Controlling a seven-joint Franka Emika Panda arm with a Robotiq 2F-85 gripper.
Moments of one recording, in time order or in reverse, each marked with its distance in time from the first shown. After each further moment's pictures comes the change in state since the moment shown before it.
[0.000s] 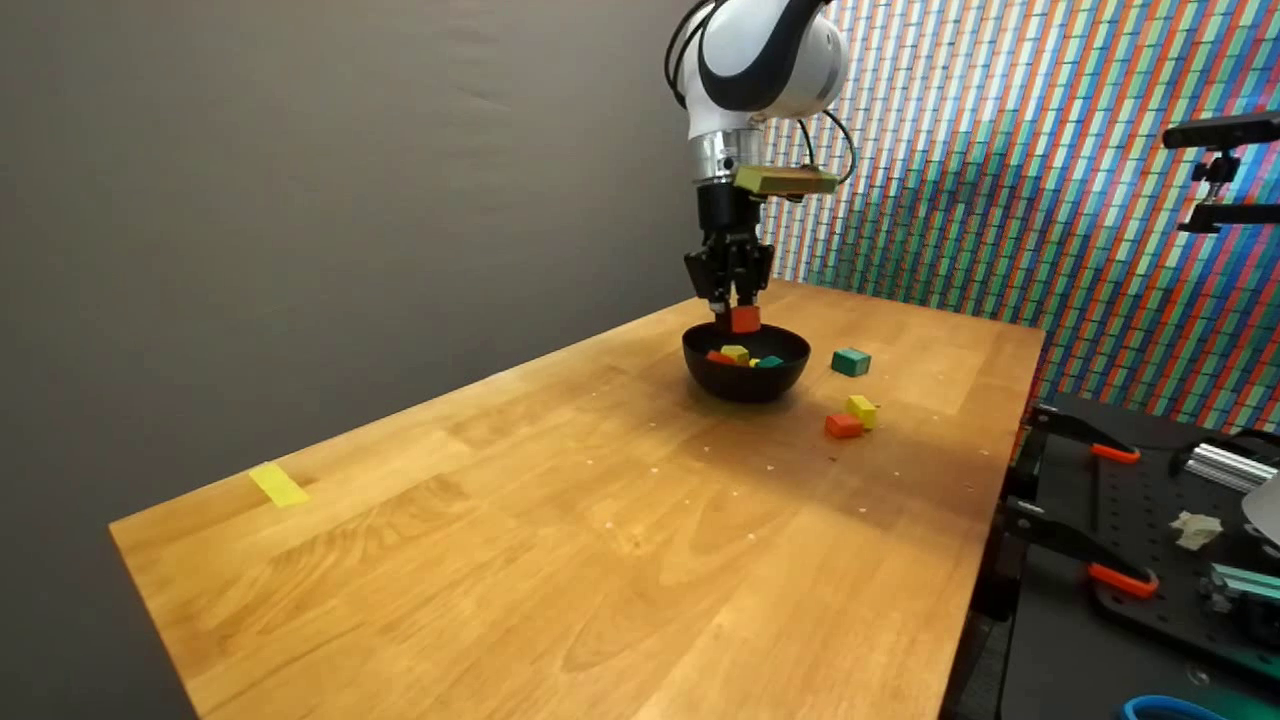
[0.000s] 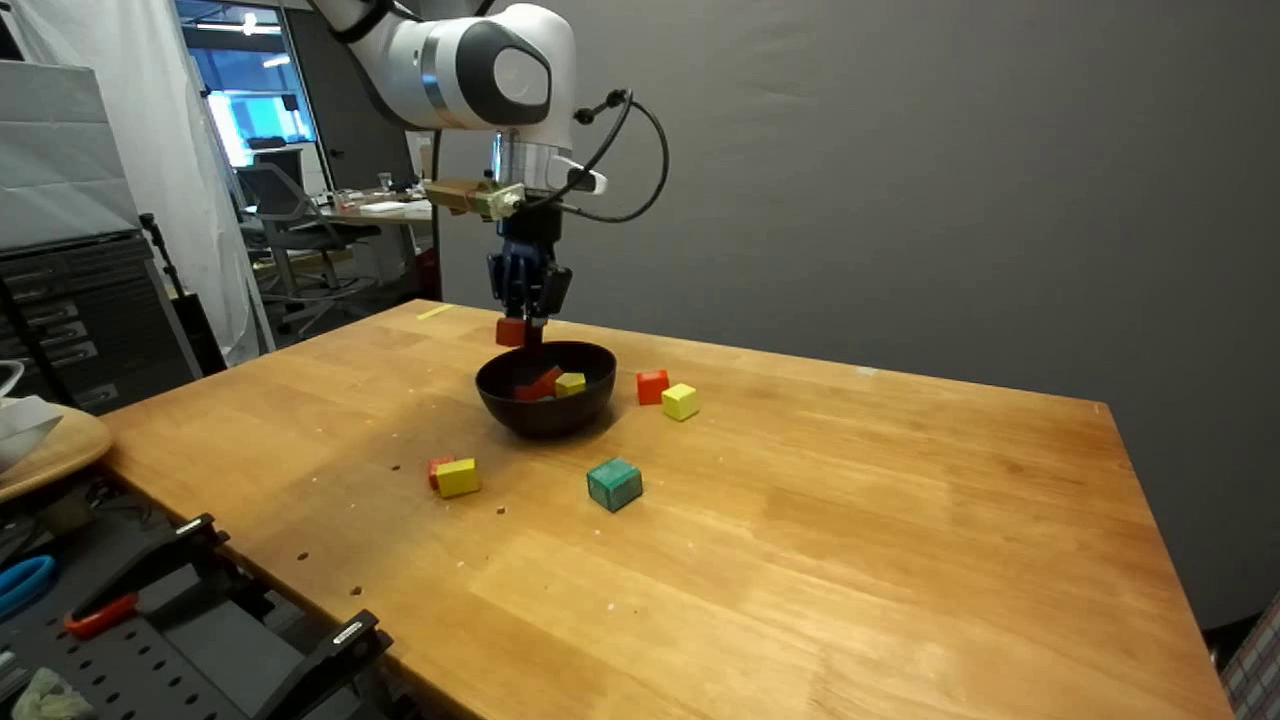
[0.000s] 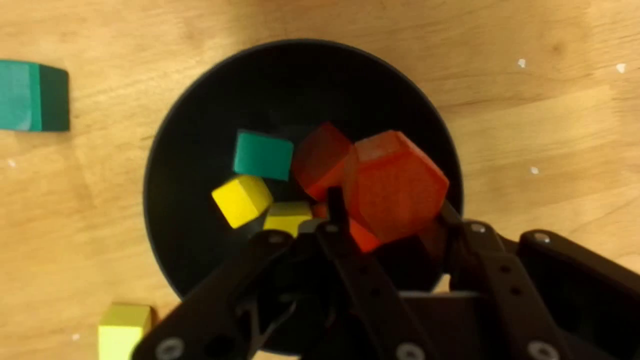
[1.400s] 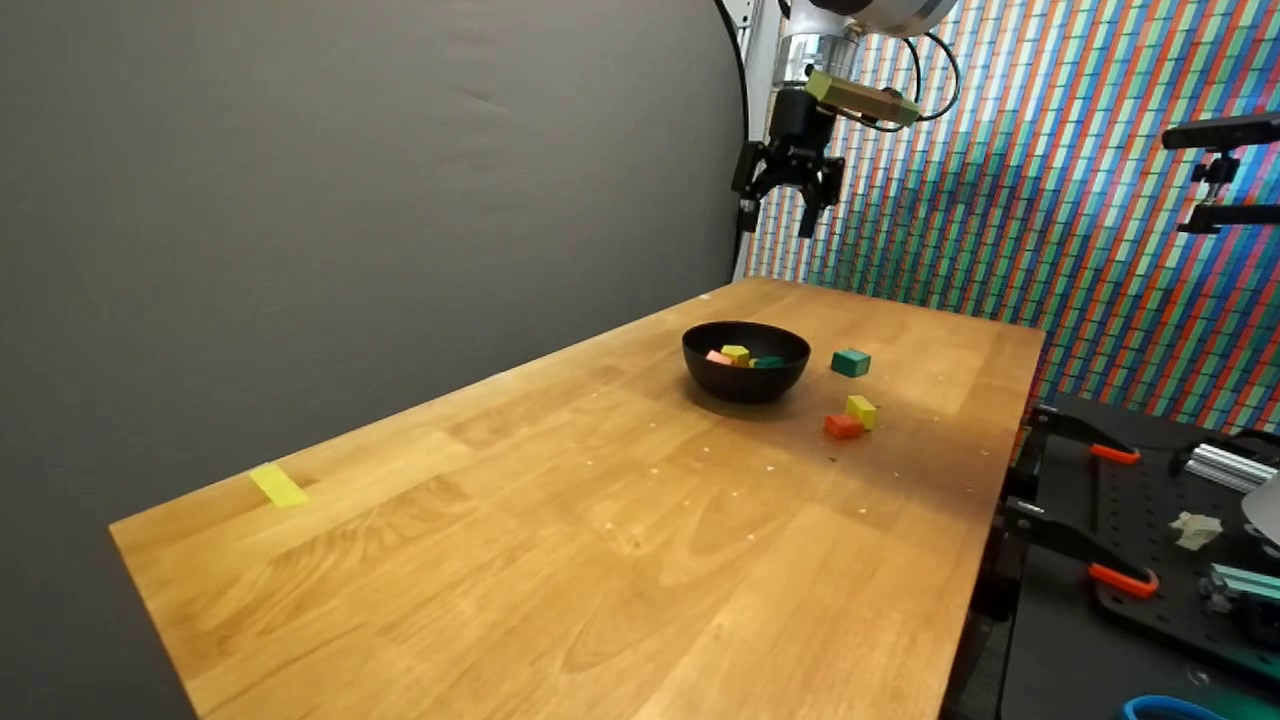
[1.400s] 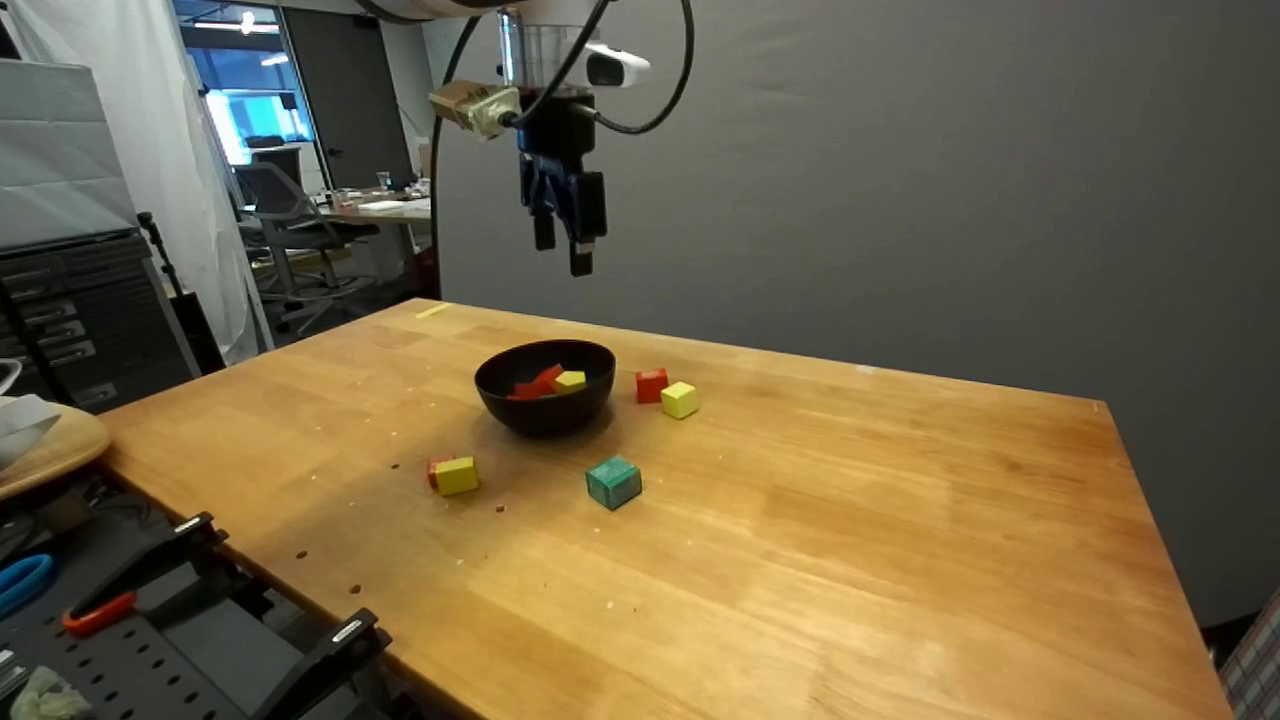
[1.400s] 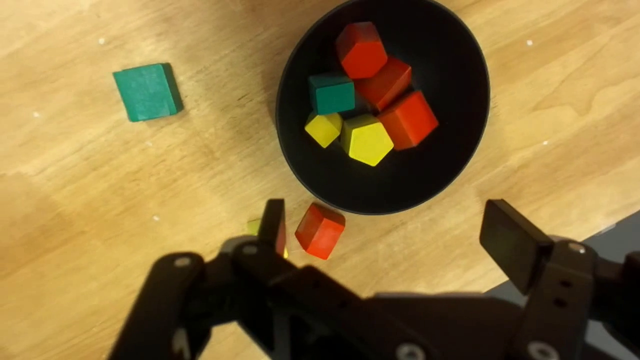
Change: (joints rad) arm -0.083 -0.316 -0.072 -0.234 0.087 0.152 0.039
